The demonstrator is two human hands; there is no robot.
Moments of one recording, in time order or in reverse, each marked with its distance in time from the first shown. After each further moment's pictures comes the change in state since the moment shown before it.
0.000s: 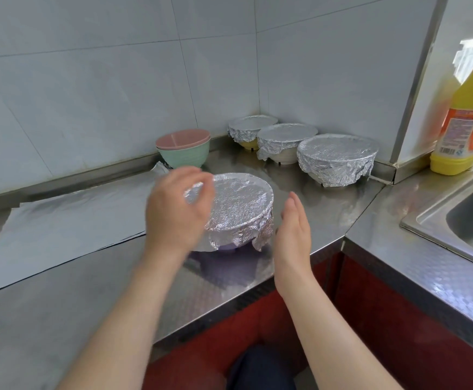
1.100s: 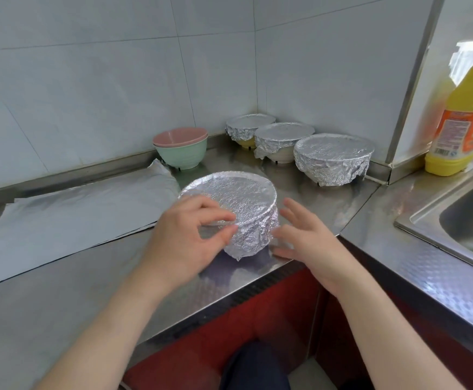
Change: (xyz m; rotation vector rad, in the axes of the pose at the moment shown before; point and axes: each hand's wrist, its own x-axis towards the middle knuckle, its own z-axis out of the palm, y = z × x) left_hand -0.034 0.010 -0.016 -0.009 -0.327 0.157; right_hand 0.009 -0.023 -0.056 -0.301 -0.451 0.083
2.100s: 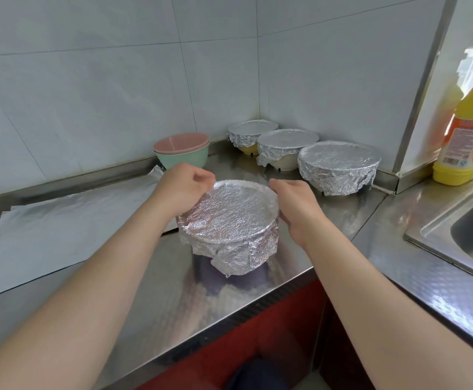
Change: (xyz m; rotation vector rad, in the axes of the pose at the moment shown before) left_hand 0.104 -0.055 0.003 -0.005 -0.200 -0.443; right_hand 0.081 -0.039 0.022 -0.007 0.231 0.015
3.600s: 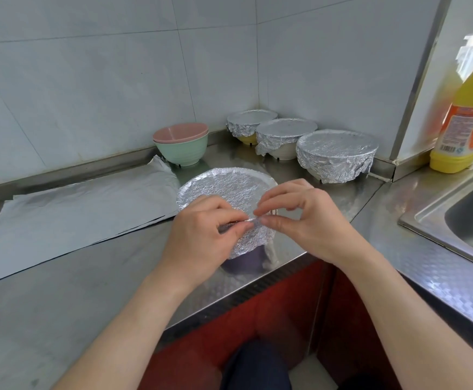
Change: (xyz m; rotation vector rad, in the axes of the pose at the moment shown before) left_hand -0.107 0.010 0.043 -0.020 0.277 0.526; right_hand -0.051 0.019 -0.045 -0.572 -0.268 -0.784
